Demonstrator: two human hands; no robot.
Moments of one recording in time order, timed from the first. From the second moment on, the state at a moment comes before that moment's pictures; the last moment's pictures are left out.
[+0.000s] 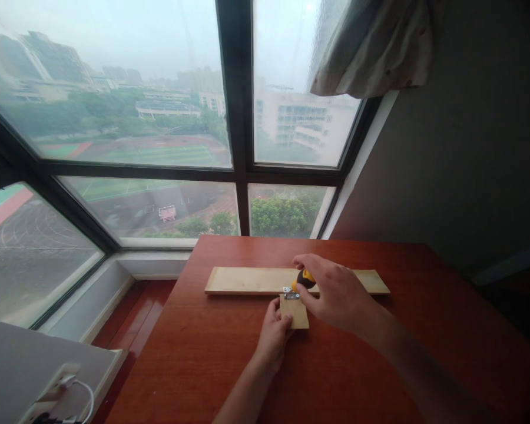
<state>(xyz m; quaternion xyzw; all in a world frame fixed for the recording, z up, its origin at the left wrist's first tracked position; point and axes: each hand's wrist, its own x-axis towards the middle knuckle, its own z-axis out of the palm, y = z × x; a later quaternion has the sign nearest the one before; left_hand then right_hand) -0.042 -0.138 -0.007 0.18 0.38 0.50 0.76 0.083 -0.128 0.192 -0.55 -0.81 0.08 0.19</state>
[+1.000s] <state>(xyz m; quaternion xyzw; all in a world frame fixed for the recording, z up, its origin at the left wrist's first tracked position) -0.042 -0.138 -0.003 0.17 0.40 0.49 0.75 0.084 -0.125 0.186 -0.57 -0.80 0.06 0.19</state>
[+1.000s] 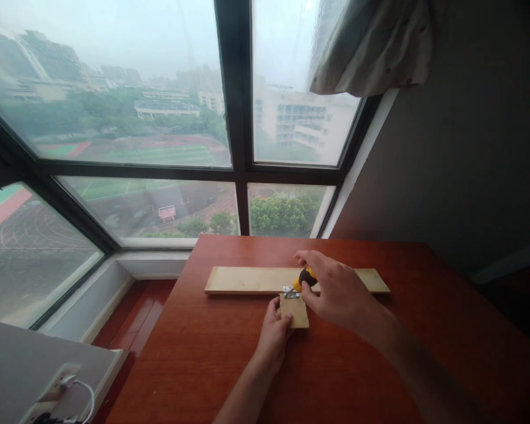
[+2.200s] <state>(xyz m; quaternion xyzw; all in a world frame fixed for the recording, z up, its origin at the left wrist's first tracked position) -0.047 -0.135 -0.007 0.20 0.40 0.49 0.75 0.067 -0.123 0.185 -0.59 -0.78 0.04 0.20</state>
